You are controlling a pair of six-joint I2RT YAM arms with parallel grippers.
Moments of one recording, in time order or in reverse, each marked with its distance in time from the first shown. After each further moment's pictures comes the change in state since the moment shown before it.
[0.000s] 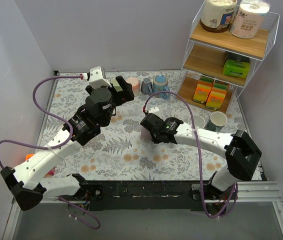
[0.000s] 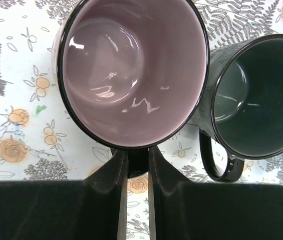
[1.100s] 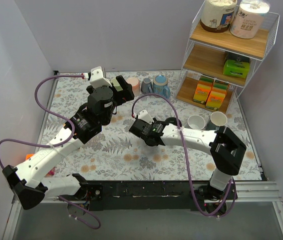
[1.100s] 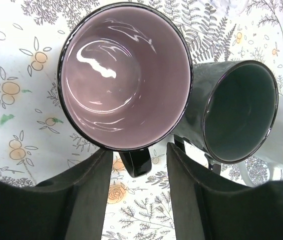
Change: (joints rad) left arm 0.027 0.026 0.000 -0.021 0.015 -0.032; right arm 0.110 0.177 0.124 -0.117 0.254 -0.084
